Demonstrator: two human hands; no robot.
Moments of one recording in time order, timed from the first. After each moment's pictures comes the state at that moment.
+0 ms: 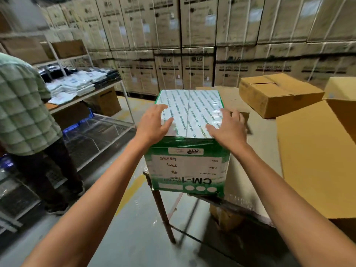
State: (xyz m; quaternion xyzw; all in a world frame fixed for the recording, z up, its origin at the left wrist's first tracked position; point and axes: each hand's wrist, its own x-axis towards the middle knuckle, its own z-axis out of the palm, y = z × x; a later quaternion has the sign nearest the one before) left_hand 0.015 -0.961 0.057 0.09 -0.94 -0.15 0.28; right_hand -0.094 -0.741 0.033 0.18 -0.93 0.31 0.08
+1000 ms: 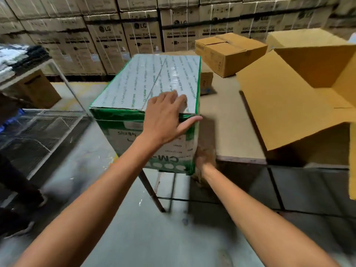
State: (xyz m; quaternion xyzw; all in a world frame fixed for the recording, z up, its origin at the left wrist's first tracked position) left_hand 0.043 -0.906 0.004 -0.12 -0.95 0.02 0.29; right_hand -0.010 -0.762 -0.215 -0.10 -0.80 0.56 -0.19
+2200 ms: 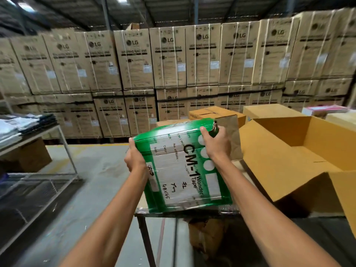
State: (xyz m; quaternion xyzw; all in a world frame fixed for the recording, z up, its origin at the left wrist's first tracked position) left_hand 0.001 -1.045 0.025 0.28 -0.49 -0.77 0.28; right_hand 0.005 -0.809 0.075 -0.06 -0.80 0.54 0.26
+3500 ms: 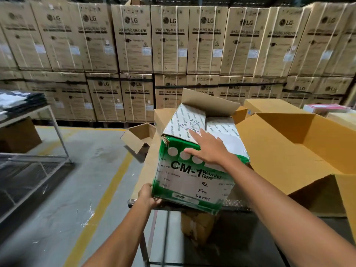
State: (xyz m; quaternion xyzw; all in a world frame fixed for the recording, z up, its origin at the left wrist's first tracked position) left_hand 0.005 -1.030 -0.120 0.37 -0.43 -0.82 -0.04; right_hand -0.038 -0.810 0.045 0.18 -0.98 0.06 0.05
